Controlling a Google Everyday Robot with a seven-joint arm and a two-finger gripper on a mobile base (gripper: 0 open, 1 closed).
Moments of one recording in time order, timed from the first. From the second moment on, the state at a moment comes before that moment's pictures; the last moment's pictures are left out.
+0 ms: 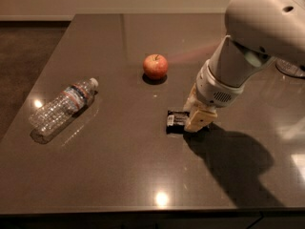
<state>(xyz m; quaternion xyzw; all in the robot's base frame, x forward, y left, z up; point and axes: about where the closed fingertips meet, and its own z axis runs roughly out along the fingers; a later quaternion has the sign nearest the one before) 0.471 -0.115 0.848 -0.65 0.74 0.08 0.15</state>
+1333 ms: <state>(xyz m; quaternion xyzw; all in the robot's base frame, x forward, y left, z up) 0.572 -0.138 0.871 -0.59 0.79 0.05 0.17</state>
